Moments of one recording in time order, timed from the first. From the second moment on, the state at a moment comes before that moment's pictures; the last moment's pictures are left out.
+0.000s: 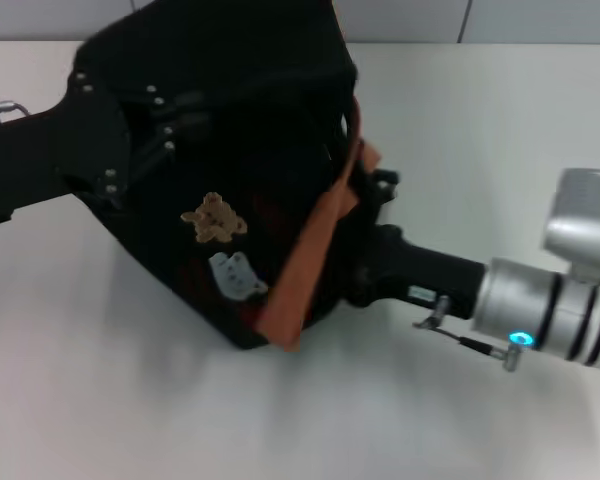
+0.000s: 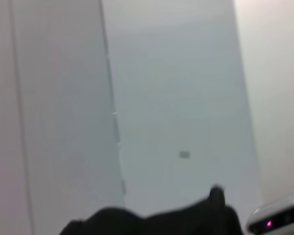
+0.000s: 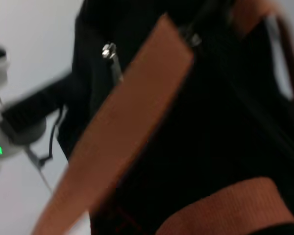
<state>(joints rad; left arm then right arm) -0.52 -2.07 0.46 0.70 1.86 1.91 -1.01 0.70 2.09 -0.47 0.11 -1.92 -1.31 0.91</state>
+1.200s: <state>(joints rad) -0.52 -2.07 0.63 0.67 1.86 1.88 -0.96 0.44 2.08 -0.20 -0.20 -1.89 -1.64 0.95</state>
